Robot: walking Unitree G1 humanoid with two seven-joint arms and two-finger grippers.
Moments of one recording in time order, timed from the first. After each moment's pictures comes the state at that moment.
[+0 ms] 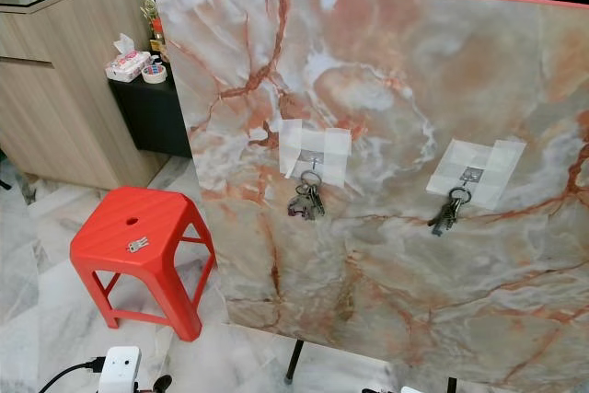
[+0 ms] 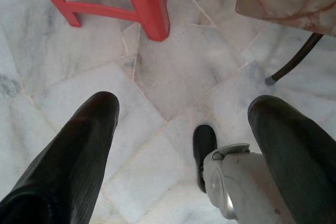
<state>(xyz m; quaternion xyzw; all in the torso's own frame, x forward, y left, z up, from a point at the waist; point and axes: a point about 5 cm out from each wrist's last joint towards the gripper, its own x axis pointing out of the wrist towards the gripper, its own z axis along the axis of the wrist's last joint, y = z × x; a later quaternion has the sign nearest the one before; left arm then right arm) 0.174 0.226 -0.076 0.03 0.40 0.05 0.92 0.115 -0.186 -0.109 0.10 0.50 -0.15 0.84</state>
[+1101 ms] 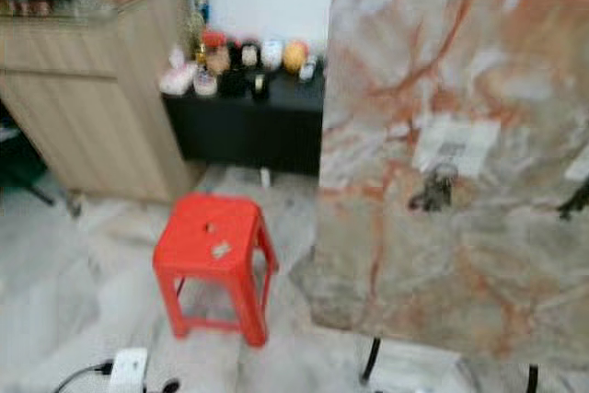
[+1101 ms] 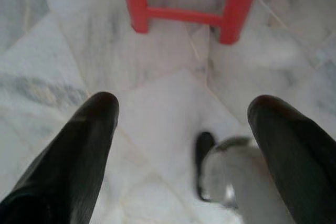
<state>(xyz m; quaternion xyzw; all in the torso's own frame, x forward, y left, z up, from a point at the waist) 0.173 0.219 -0.080 0.02 0.41 0.06 0.91 0.108 -0.193 -0.110 0.11 0.51 -0.17 0.84</state>
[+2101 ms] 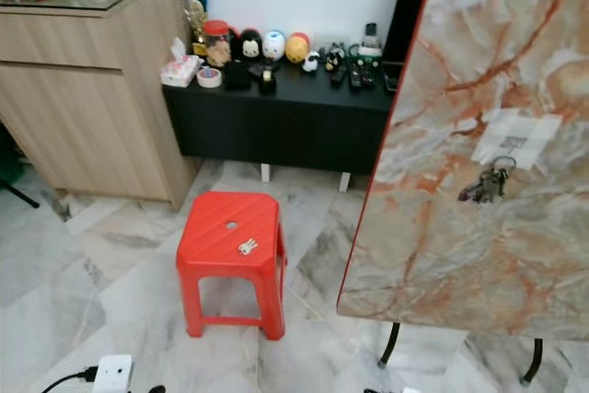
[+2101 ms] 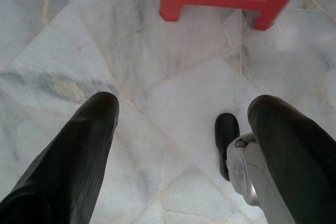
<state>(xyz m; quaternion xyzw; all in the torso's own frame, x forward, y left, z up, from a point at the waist) 0.164 0.235 -0.080 0.02 0.42 0.07 0.90 0.115 -0.186 -0.109 0.12 0.50 -0.16 0.84</state>
